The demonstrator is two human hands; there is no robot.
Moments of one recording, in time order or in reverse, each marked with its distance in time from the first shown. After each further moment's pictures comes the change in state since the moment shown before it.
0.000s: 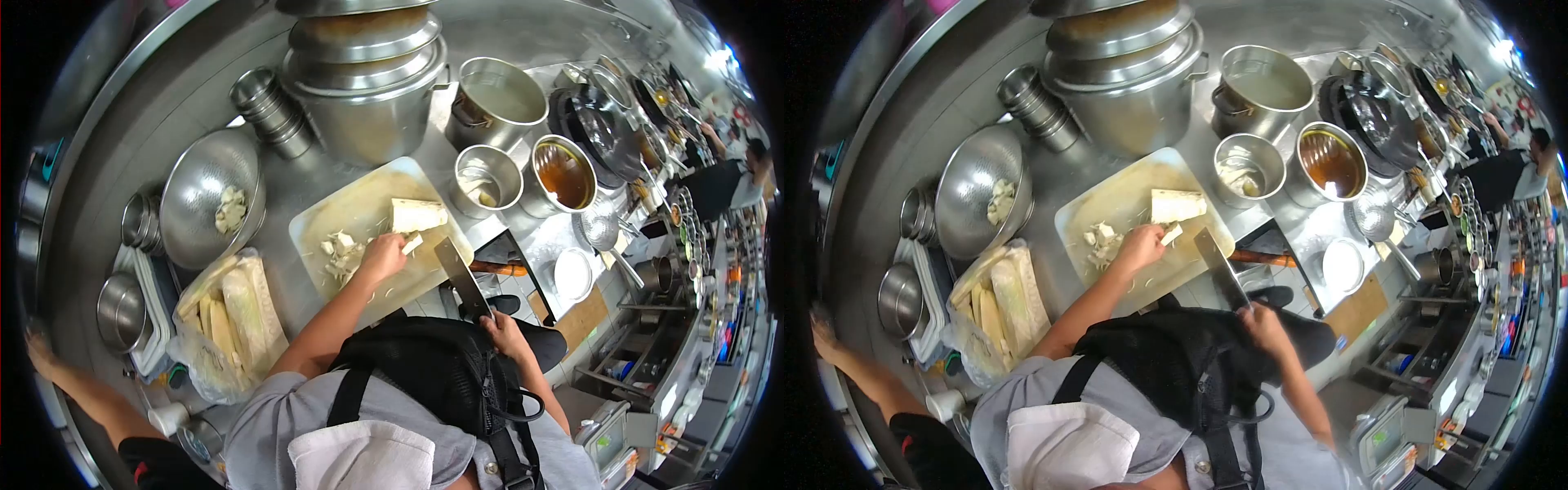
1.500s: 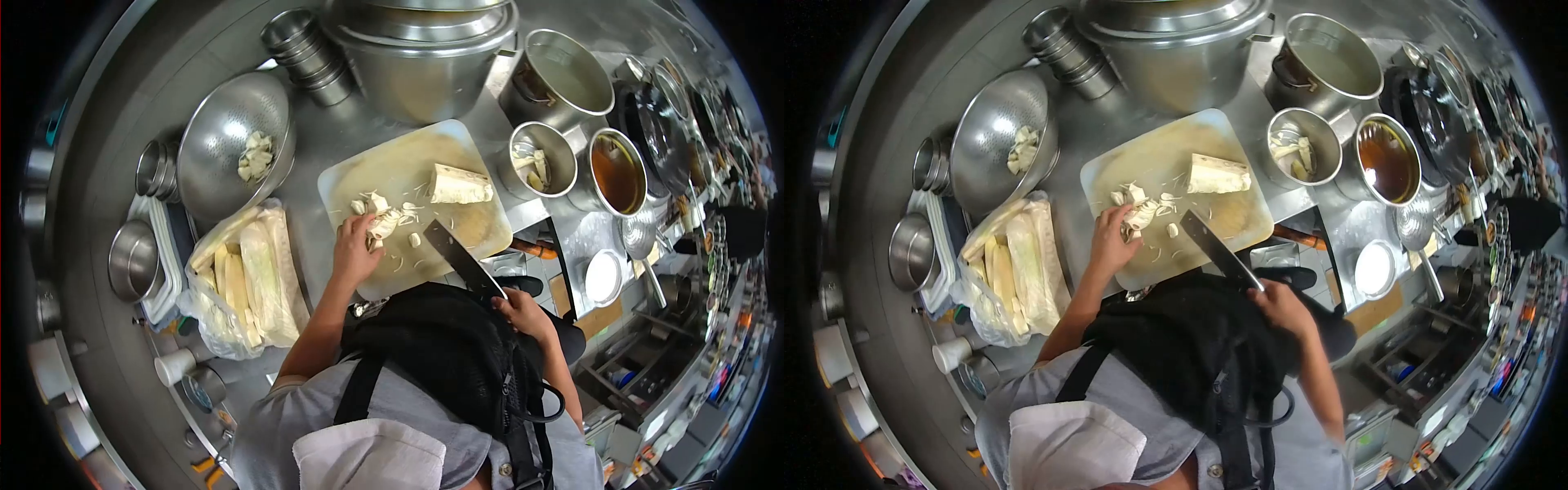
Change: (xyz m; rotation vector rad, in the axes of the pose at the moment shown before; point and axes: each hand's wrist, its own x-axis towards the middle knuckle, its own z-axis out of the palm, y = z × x) left_hand -0.114 -0.039 -0.042 0.084 0.494 -0.177; right_hand 0.027 -0.076 -0.011 -0.176 -0.354 0.039
